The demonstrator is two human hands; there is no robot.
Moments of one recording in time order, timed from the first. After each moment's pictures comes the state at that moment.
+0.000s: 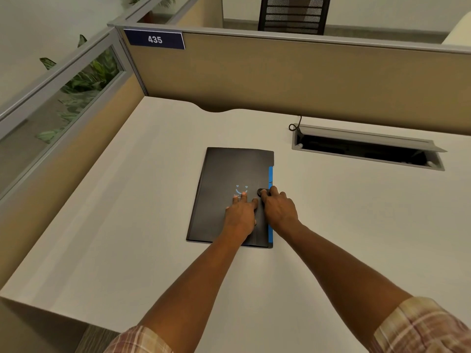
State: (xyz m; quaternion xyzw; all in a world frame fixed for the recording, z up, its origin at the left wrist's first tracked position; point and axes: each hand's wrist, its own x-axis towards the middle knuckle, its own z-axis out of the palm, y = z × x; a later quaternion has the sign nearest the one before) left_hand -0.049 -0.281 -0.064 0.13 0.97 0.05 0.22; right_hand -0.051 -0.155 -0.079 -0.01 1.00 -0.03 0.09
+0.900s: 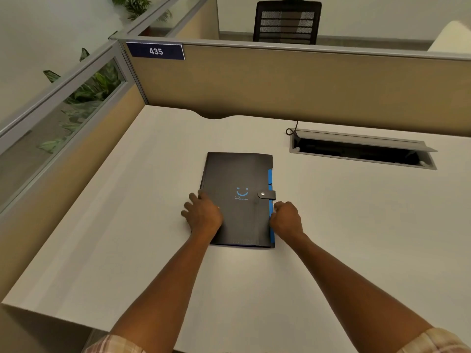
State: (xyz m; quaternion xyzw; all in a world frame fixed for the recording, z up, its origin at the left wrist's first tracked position) left_hand -0.053 -0.361 -0.050 -0.15 0.98 0.11 0.10; right_hand -0.023 -0.149 -0.082 0.20 0.92 -0.32 0.10
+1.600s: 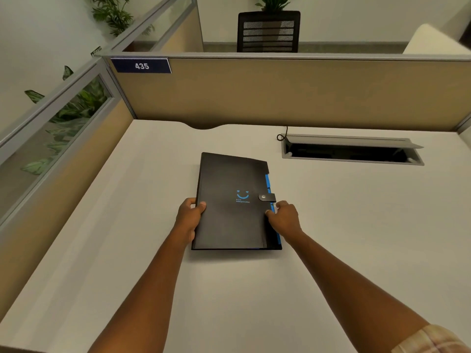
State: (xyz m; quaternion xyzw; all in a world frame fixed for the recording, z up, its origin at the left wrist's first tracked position) left_hand -0.090 -0.402 -0.050 -0.22 0.74 0.61 0.15; right_hand -0.038 -0.150 -0.068 0.27 0.87 -0.40 0.06
